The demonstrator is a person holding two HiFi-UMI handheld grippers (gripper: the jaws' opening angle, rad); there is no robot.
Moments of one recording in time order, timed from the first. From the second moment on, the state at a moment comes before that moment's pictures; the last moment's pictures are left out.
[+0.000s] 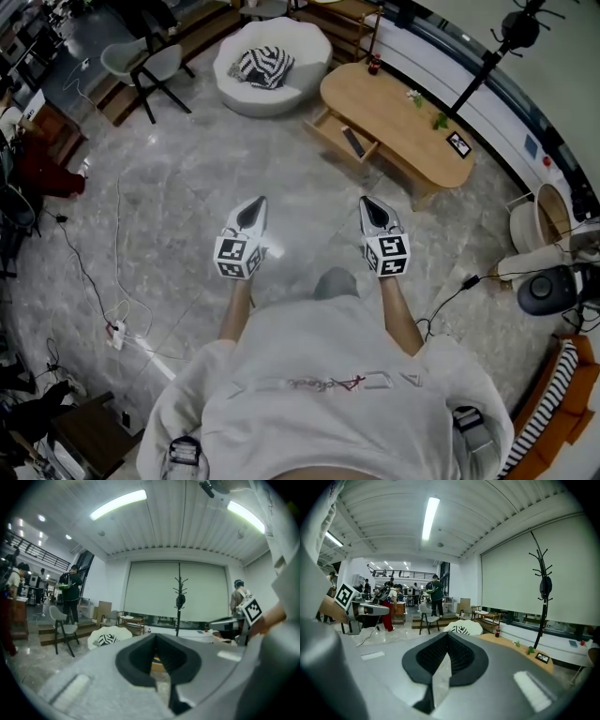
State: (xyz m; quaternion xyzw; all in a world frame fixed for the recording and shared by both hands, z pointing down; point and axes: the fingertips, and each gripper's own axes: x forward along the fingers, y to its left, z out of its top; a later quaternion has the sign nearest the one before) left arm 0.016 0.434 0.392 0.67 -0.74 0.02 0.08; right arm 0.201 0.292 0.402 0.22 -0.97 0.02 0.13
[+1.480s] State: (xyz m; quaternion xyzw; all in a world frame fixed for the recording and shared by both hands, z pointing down) left arm -0.121 0.210 0.397 0.67 -0.74 0.02 0.09; right arm 0.064 0.076 0.419 0.21 -0.97 0.03 0.13
